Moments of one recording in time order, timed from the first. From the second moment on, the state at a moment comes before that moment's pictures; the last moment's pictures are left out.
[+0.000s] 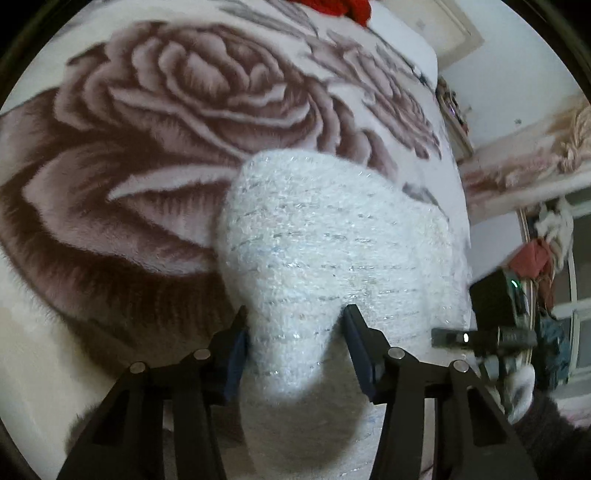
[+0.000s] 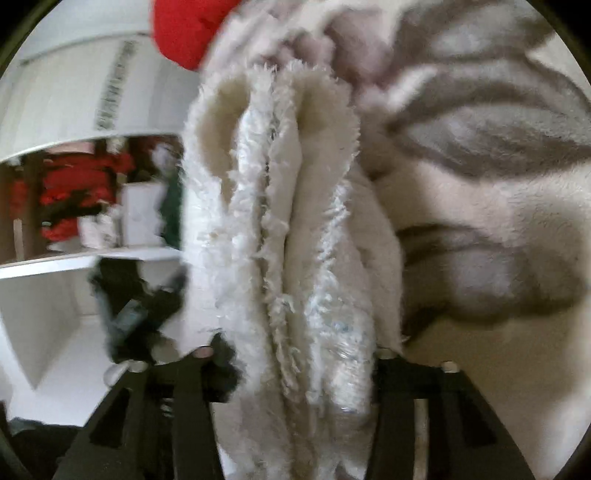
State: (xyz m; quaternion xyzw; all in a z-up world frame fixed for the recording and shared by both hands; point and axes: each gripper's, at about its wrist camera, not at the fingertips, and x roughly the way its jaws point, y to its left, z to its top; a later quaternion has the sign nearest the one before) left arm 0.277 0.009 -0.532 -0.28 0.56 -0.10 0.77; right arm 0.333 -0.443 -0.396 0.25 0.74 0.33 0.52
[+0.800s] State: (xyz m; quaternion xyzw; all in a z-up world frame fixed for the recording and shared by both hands) left arm 0.340 0.028 -0.463 -0.30 0.50 -0.16 0.79; right arm 0.335 -0.439 -0.377 0.38 0.69 0.34 0.51
